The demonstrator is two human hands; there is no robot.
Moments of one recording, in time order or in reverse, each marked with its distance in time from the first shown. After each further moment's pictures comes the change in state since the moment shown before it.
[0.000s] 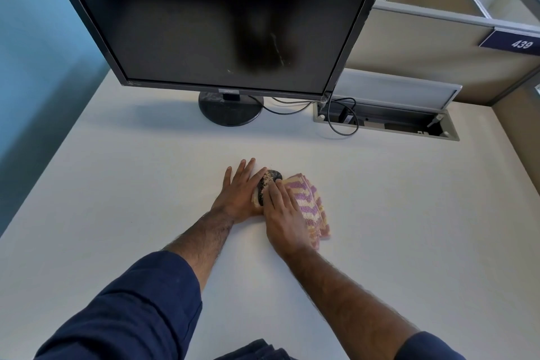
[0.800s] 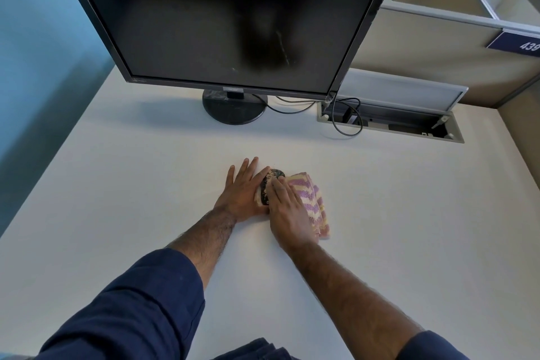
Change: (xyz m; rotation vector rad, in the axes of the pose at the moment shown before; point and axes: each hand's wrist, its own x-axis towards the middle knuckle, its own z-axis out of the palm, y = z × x) left_hand -0.003 0.001 -0.002 -0.060 -0.005 0.009; right_hand 0.011 0.009 0.003 0.102 0.006 0.018
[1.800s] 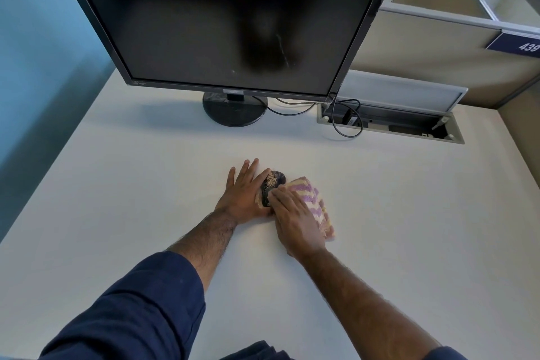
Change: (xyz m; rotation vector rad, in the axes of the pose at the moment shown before) left_hand 0.002 -0.001 0.002 0.028 -0.005 -0.002; right_hand -0.014 0.012 -0.013 0.103 0.075 -0.119
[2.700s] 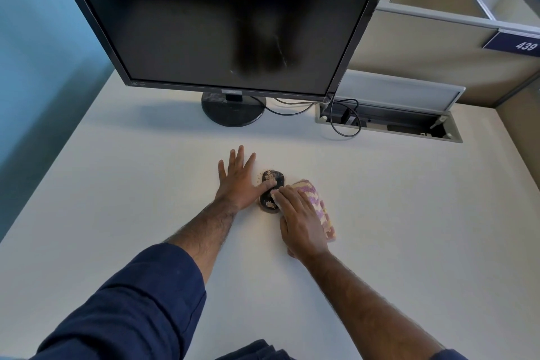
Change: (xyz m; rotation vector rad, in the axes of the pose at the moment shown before) left_hand 0.020 0.001 -0.014 -0.068 0.087 -0.255; right_hand -0.009 0.007 -0.005 0.032 0.040 0.076
